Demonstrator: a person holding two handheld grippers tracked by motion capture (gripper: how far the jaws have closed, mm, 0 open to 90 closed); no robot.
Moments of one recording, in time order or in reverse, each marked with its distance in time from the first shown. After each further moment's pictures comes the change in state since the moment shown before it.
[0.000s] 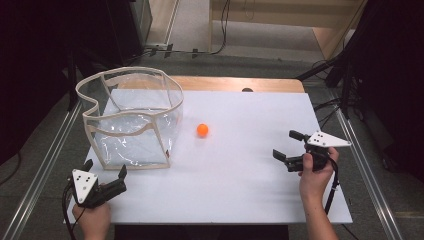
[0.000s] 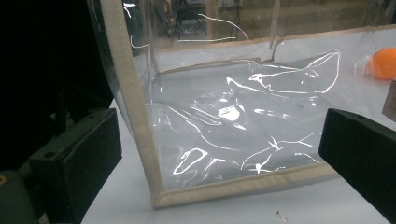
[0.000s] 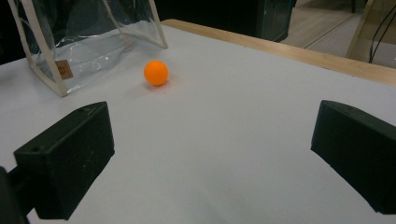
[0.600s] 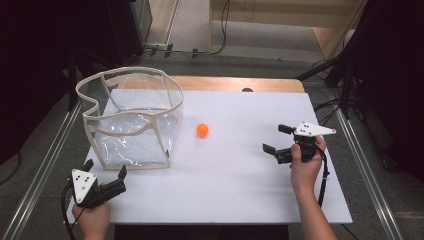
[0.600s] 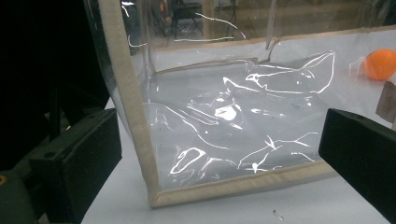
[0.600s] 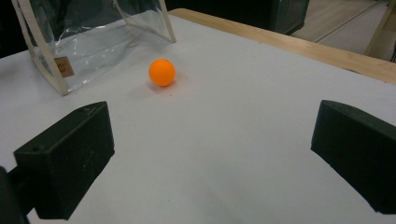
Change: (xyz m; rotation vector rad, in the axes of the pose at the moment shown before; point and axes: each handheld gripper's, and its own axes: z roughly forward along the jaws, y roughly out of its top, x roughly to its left) left arm 0.003 0.000 -0.001 -0.001 -0.024 -0.014; right arm -0.001 0.017 0.032 0.056 0.047 -0.014
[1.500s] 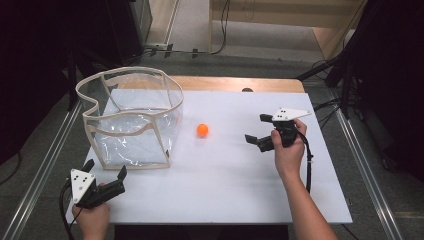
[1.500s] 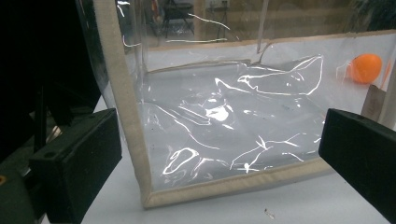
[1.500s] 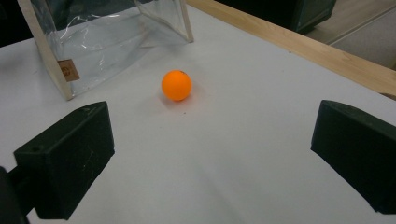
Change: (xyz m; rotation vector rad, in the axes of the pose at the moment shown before) left arm 0.003 0.000 -0.001 0.000 -0.037 -0.019; right arm 0.008 0.041 0.048 0.084 0.065 -0.066
